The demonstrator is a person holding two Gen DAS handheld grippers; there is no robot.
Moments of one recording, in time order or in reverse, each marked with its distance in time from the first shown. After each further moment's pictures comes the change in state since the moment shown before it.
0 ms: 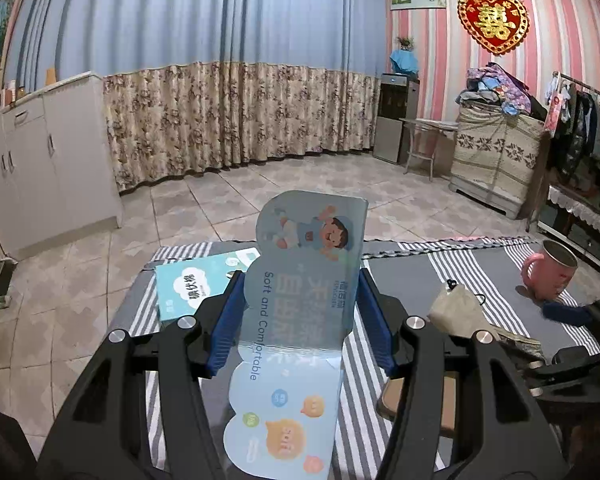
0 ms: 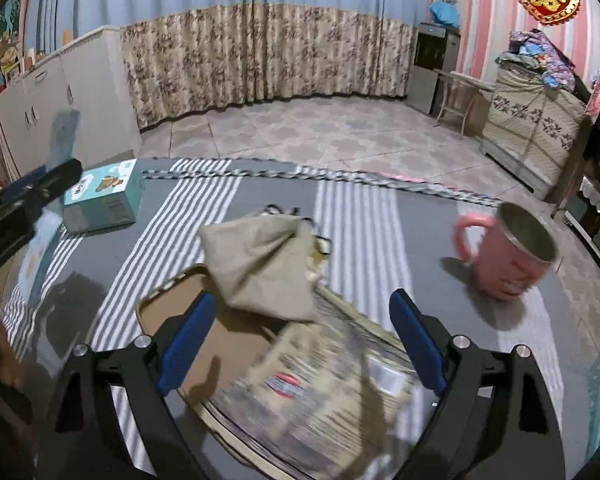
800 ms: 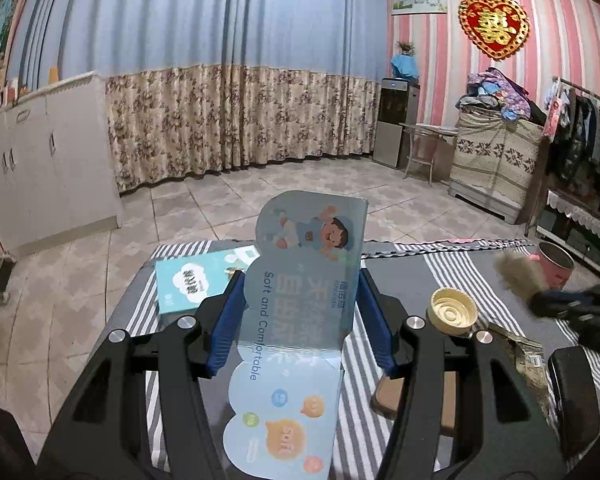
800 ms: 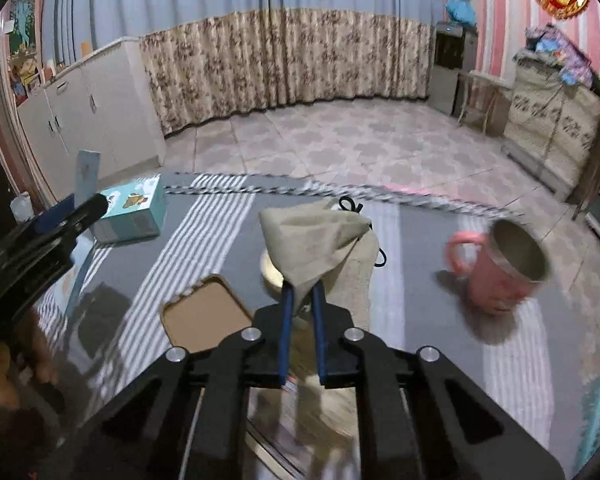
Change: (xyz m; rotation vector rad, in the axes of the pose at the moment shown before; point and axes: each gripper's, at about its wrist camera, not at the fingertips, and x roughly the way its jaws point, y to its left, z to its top) left arm -0.008 -0.009 -0.008 0.007 -0.018 -0.006; right arm -0.044 -0.038 0.009 -0.006 -0.032 0.094
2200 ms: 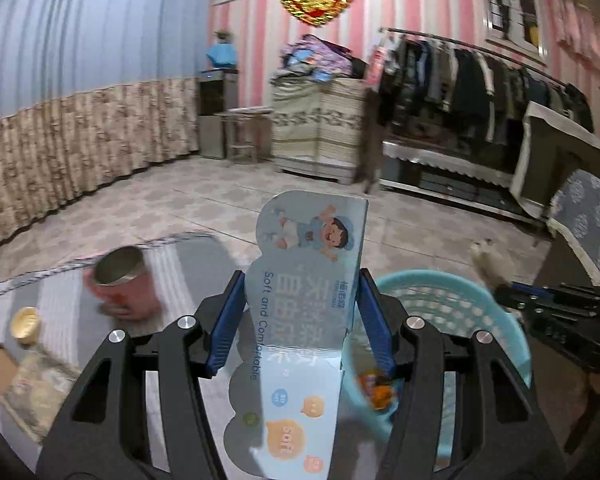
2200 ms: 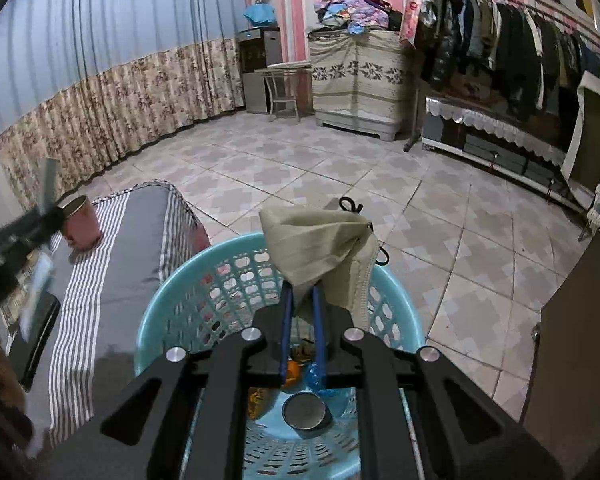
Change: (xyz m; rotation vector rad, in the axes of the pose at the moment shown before) left arm -0.101 -0.468 -0.046 0.253 0.046 -0.507; right arm -0.182 -0.384 -0.166 0.402 -0.077 -0.404
